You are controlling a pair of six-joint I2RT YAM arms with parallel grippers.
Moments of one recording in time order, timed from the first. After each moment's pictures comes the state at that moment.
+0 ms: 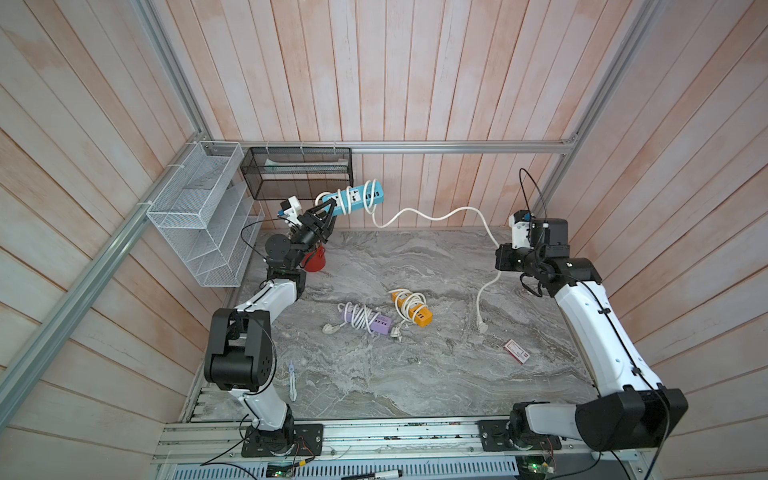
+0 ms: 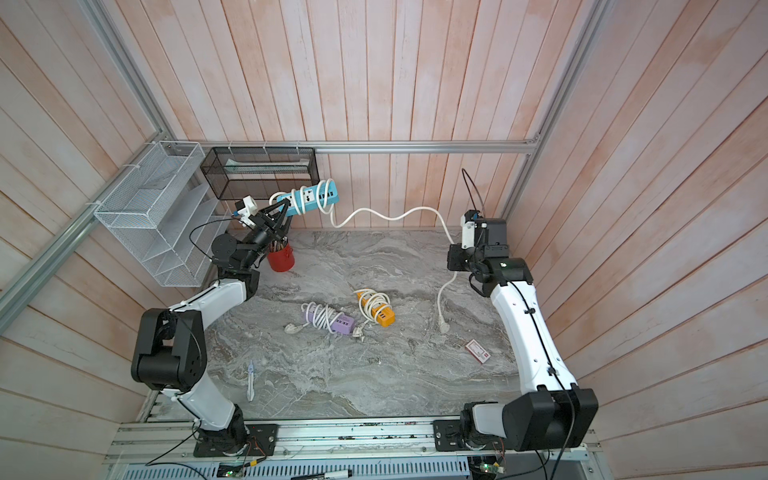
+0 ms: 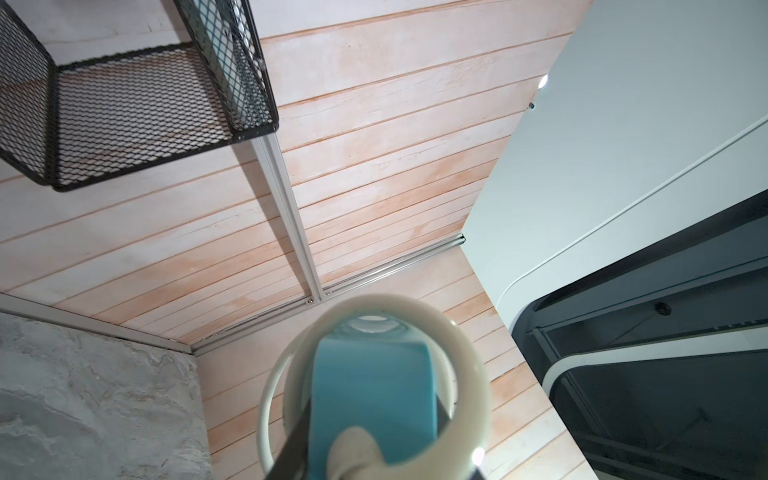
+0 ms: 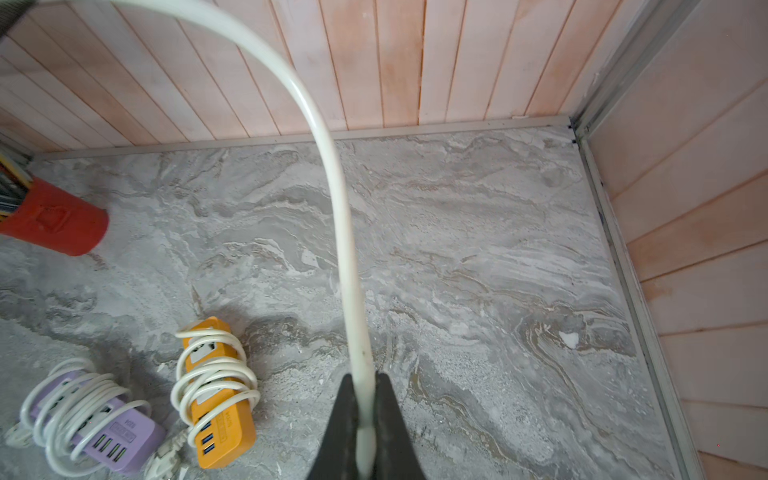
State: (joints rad) left arm -0.09 1.74 1.12 1.13 0.59 -1.64; right arm 0.09 1.36 1.37 -0.72 -0.06 0.12
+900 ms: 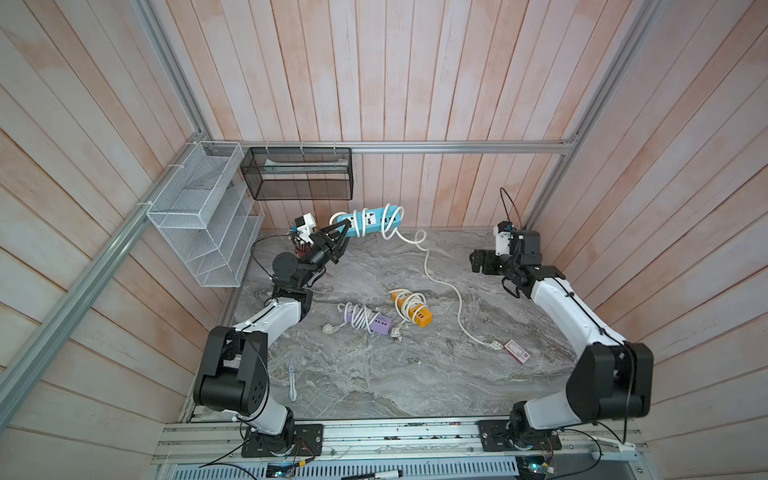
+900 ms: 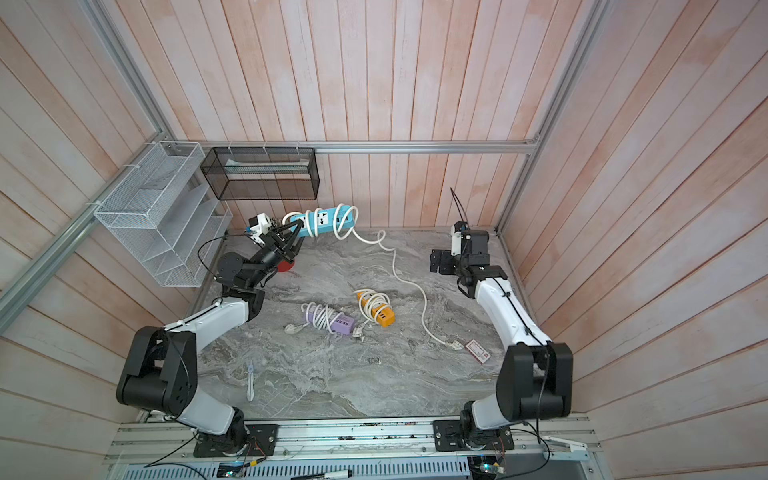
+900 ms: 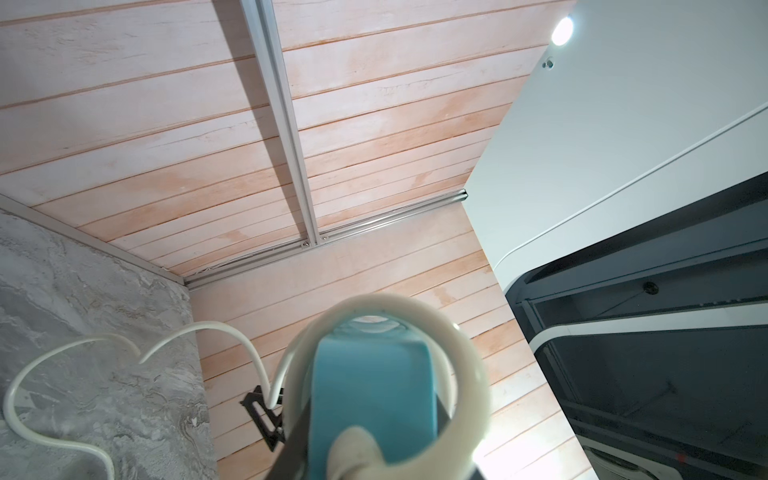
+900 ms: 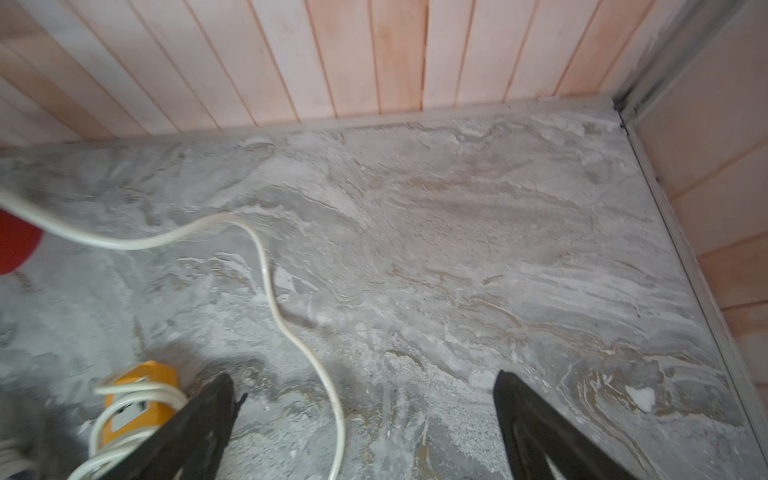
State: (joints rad) left arm -0.17 1.57 0.90 1.12 0.62 -1.61; right arm 0.11 1.38 1.13 -0.30 -0.15 0.10
